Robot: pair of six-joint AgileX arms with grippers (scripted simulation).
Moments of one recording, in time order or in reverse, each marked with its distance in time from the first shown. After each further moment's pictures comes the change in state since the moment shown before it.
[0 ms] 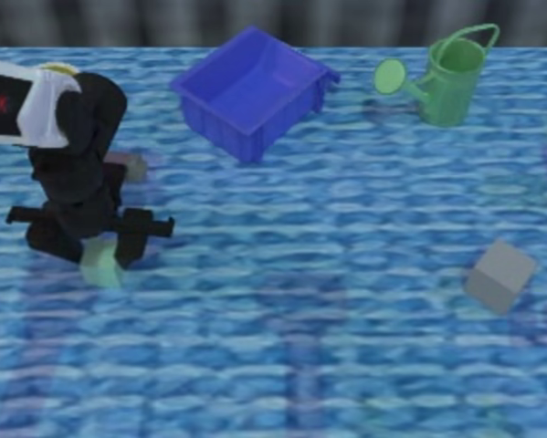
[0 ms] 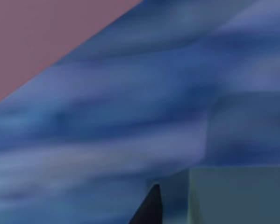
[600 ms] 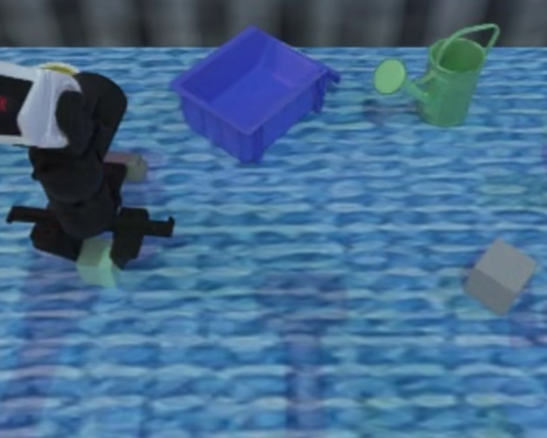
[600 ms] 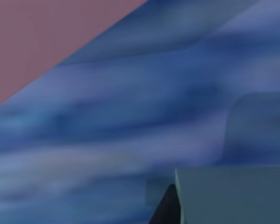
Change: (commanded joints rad) left arm 0.002 -0.038 0.014 -0.016 -0.003 0.002; right arm 0.000 0.000 0.000 0.000 0.000 0.000
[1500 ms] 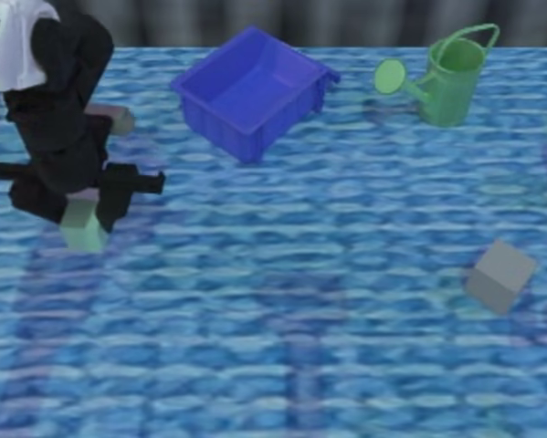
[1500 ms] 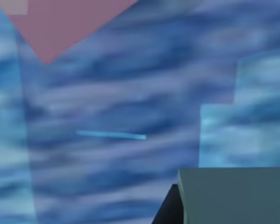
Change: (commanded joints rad) left arm -0.001 -0.101 0.140 -0.249 -0.002 -0.015; right arm 0.000 0.000 0.000 0.000 0.000 0.000
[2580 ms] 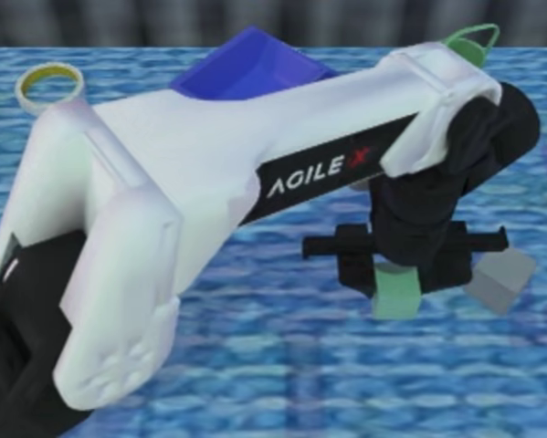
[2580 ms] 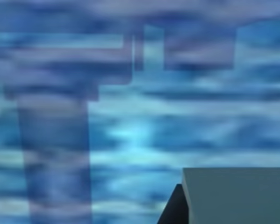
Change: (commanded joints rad) left arm -0.737 0.344 0.648 -0.305 -0.019 -0.865; right arm 0.000 0.000 0.000 0.000 0.000 0.000
